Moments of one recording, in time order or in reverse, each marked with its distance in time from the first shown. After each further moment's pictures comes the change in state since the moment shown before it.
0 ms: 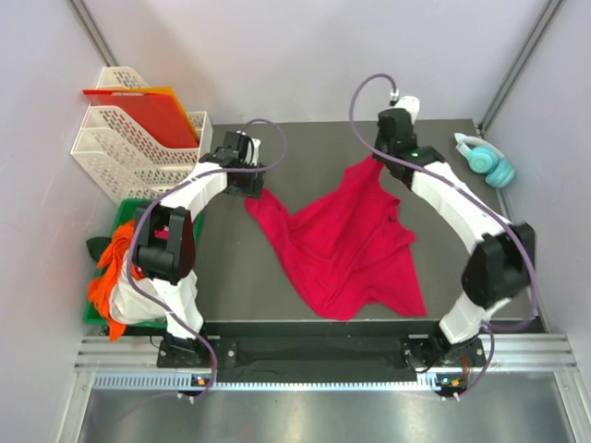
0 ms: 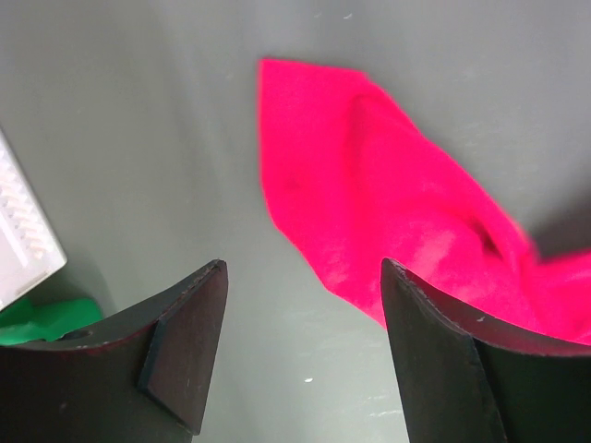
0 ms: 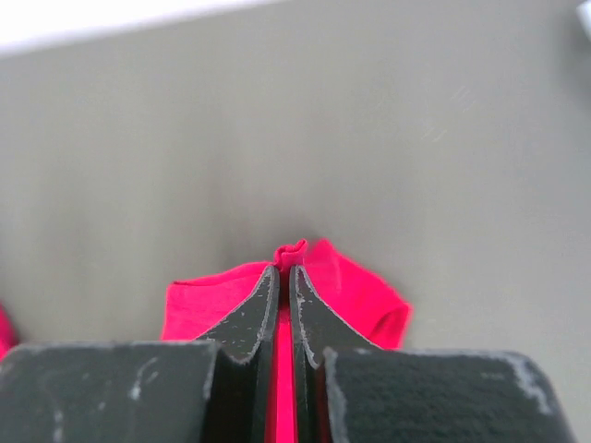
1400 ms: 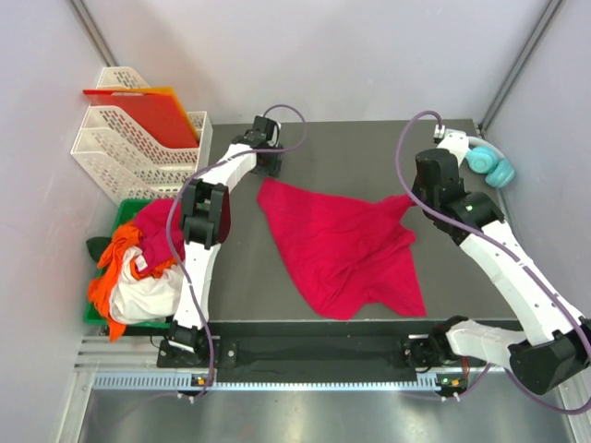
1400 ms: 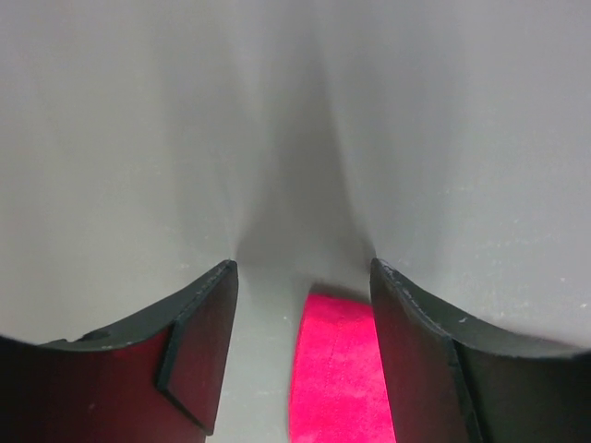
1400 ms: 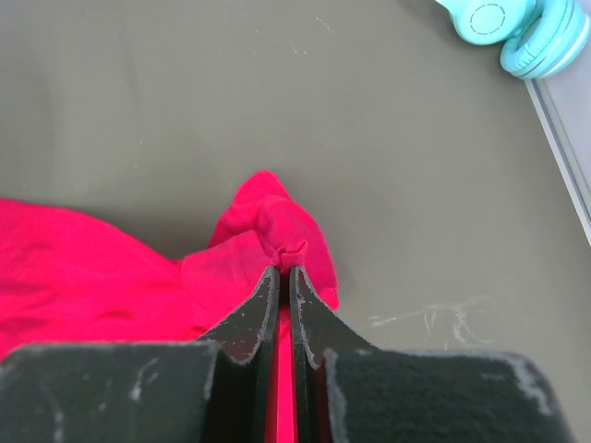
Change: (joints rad) left arm -0.044 0.555 0.633 -0.033 -0.092 -0.030; right arm 0.048 -0.577 -0.288 -0.308 0.161 0.055
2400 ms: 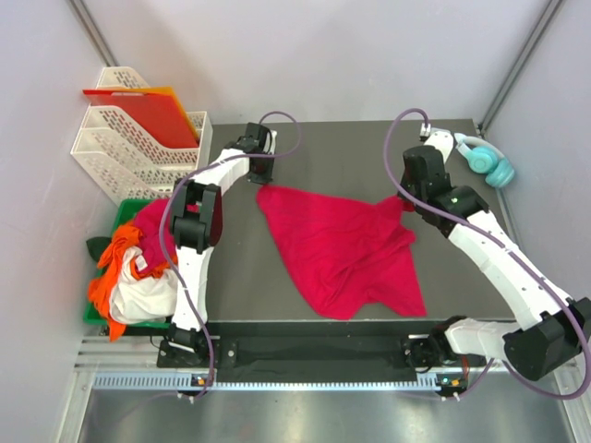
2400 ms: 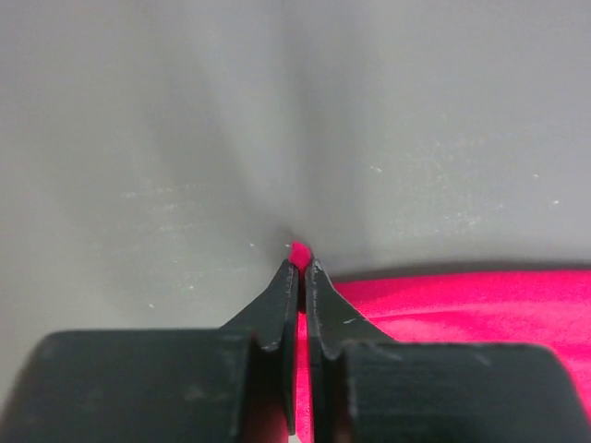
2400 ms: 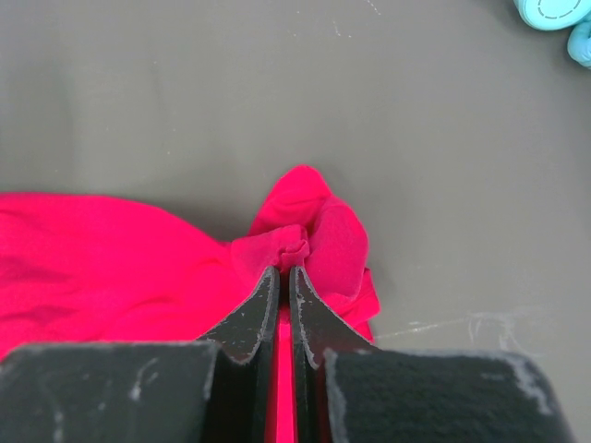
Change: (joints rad) left arm 0.021 -0.121 -0.210 0.042 0.145 -0.024; right arm 0.020 0.080 0.000 0.053 -0.056 0.035
